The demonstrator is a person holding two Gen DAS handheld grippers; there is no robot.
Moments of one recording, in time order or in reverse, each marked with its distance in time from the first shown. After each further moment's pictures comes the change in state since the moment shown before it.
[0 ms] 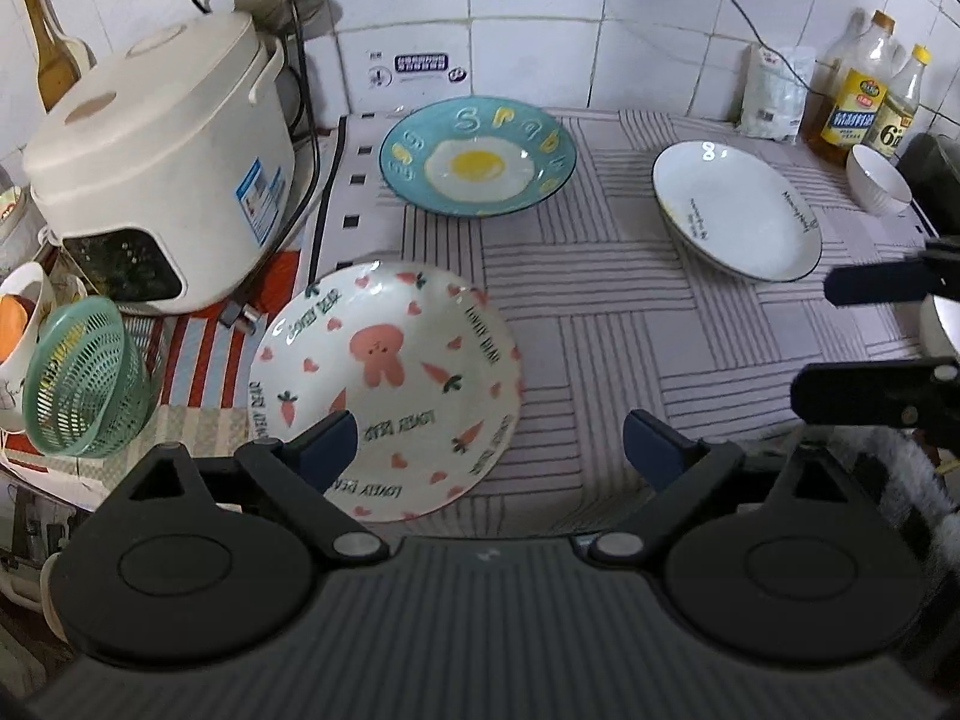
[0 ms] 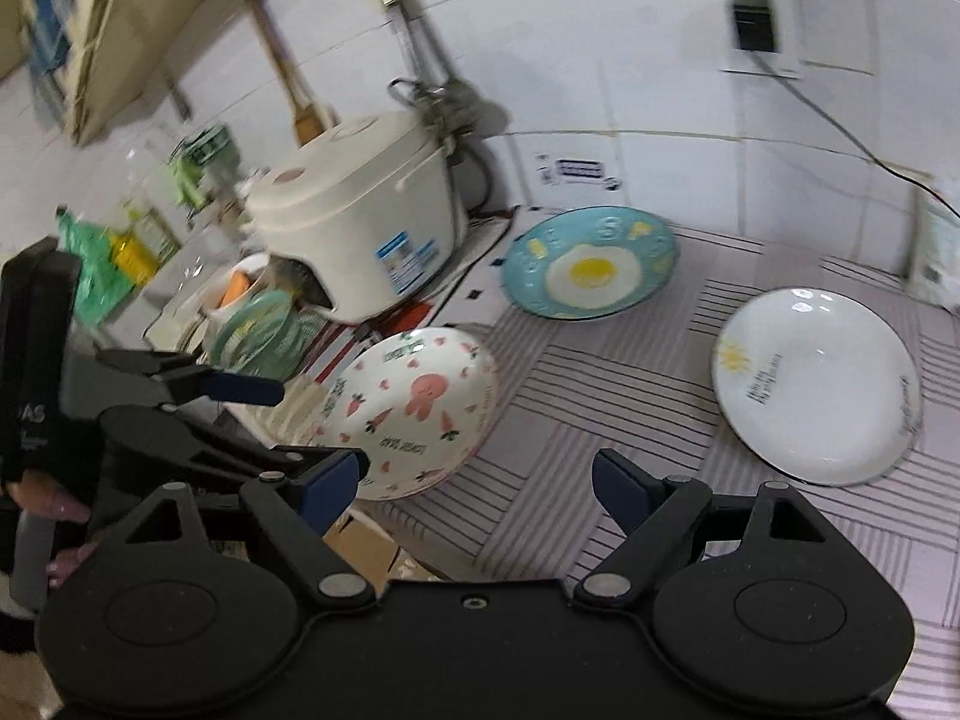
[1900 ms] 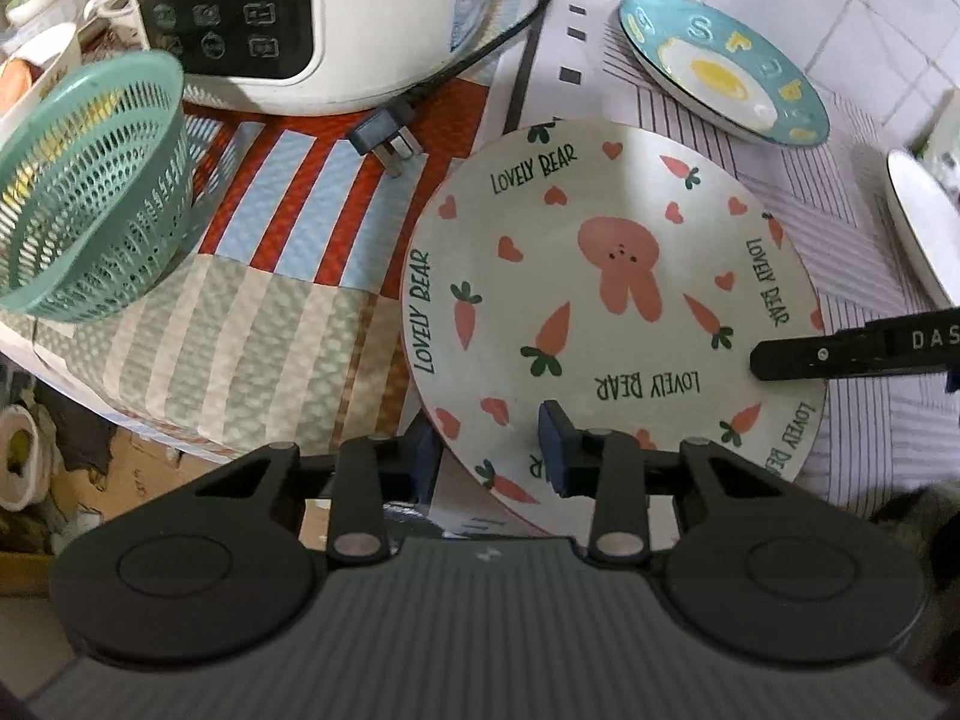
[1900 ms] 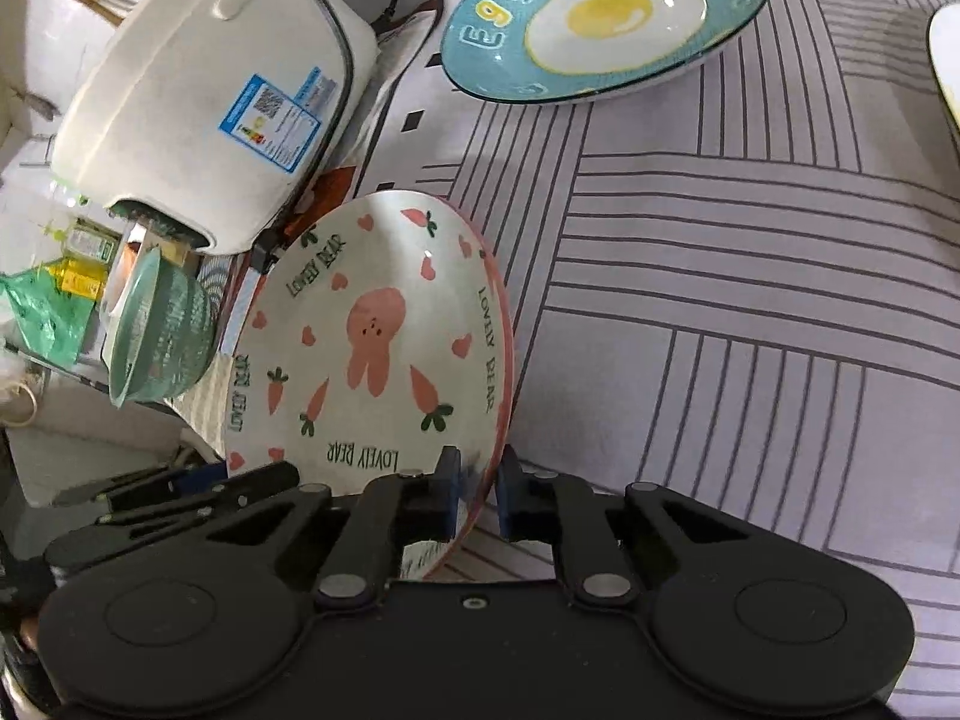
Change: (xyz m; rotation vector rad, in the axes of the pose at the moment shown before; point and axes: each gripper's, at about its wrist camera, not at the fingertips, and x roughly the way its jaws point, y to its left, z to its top) left arm 0.126 0.141 -0.050 -0.311 0.099 0.012; right arm 0.225 -0.041 -0.002 0.393 0.305 0.110
